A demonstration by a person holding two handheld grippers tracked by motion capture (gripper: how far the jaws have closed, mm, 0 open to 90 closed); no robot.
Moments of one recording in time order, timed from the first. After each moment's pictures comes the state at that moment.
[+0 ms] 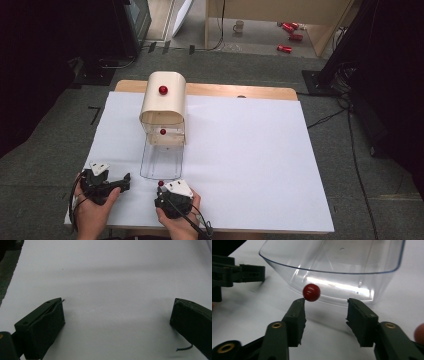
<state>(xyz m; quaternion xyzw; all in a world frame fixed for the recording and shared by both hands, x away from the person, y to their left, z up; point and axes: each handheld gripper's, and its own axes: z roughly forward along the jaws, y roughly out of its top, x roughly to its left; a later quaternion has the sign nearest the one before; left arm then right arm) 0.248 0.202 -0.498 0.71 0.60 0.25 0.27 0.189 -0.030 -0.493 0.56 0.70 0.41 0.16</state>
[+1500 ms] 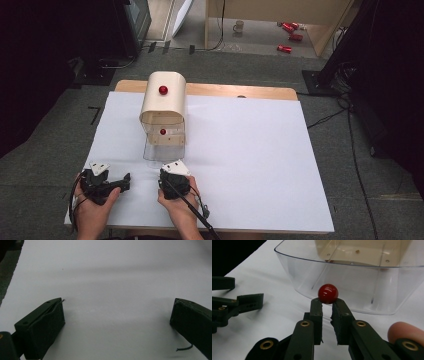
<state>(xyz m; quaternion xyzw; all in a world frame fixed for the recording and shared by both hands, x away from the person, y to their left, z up) 0.248 0.202 -0.498 0.71 0.60 0.25 0.27 0.233 -0.030 -0.472 0.54 0.71 0.42 0.17</state>
